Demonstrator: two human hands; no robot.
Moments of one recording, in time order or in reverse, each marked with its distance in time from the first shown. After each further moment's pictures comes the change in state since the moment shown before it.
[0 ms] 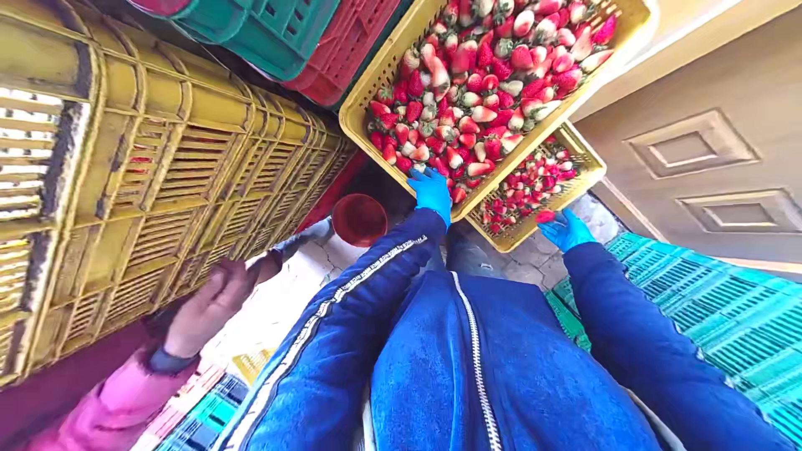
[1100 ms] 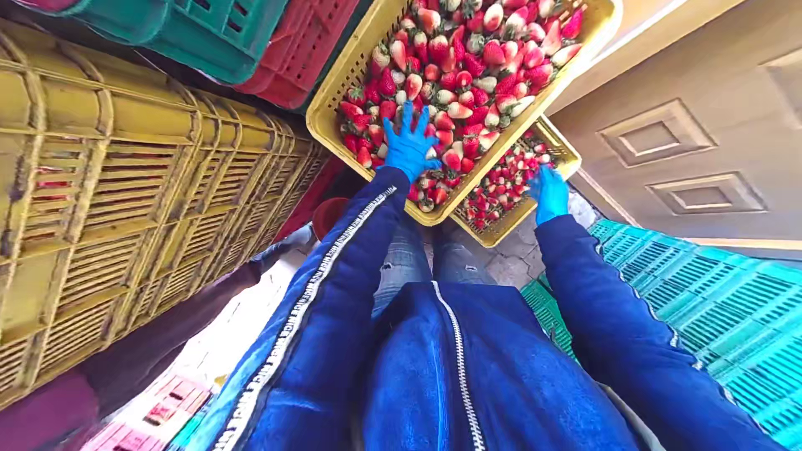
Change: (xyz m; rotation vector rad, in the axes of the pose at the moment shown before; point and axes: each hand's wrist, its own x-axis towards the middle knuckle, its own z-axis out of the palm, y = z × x) left_hand 0.086 -0.019 -0.039 0.077 0.293 0.500; right_hand -0.053 -0.050 0.070 -0.227 0.073 -0.532
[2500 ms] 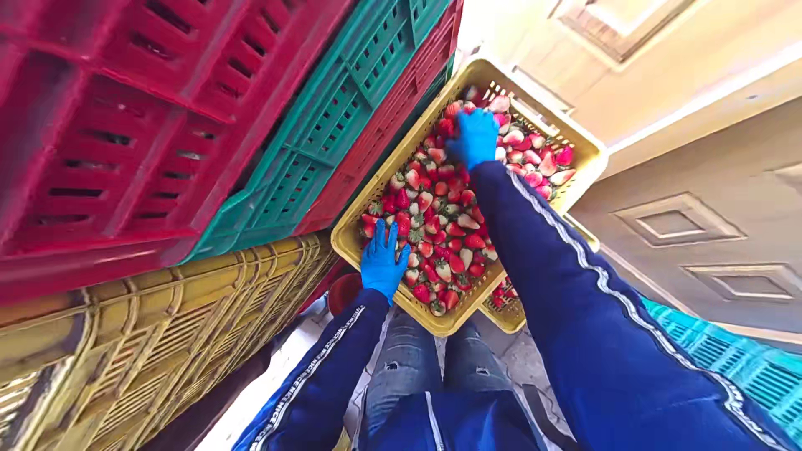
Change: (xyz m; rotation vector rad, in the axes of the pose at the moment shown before) left_hand -0.040 -0.056 -0.007 -0.144 0.256 -0.389; right_hand 0.142 -0.269 0.229 -0.890 -0.057 -0.854
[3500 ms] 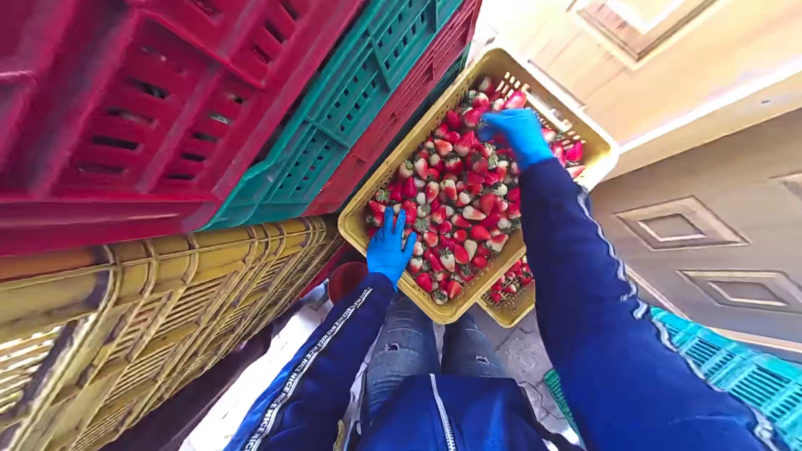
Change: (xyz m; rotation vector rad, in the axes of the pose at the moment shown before) left_hand 0.003 0.003 -0.007 -0.028 -0.074 -0.026; right_hand -0.032 0.025 -0.060 0.716 -0.156 0.207
